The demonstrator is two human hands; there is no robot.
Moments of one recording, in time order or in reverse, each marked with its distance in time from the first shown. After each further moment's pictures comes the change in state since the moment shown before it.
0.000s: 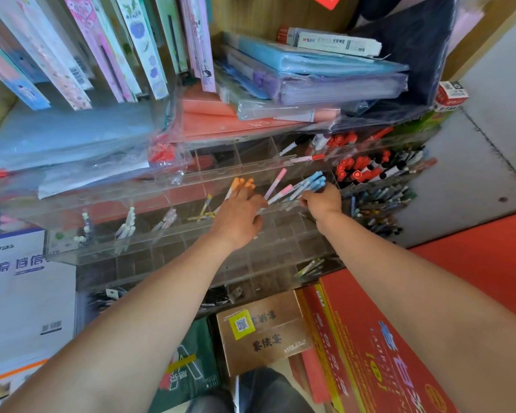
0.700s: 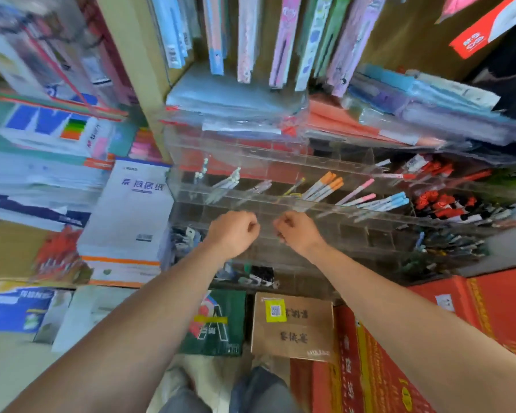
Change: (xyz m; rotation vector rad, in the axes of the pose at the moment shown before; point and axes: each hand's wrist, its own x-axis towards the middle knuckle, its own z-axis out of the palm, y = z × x) left_hand -0.171 -0.081 -0.014 -0.101 0.097 -0.403; right_hand -0.182 0.029 0.092 -0.638 -0.657 -0.505
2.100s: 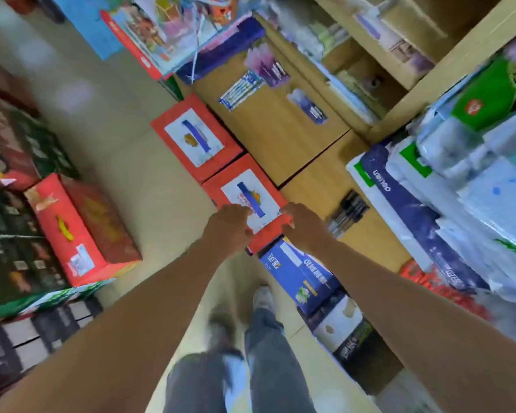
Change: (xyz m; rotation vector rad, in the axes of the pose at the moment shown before) left_hand -0.339 -0.995 -0.154 -0.185 0.033 -0.754; right_hand 0.070 -0.533 0.944 -0.738 -0.740 -0.554
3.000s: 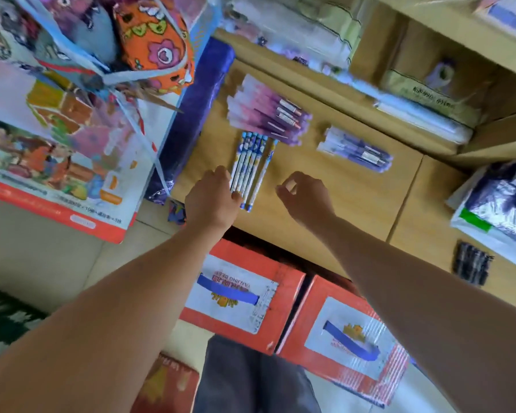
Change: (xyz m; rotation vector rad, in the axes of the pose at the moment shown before) left_hand 0.424 -0.157 -0.141 0.040 -0.001 0.095; right_hand 0.393 -0.072 -0.073 0.430 0.352 0.564
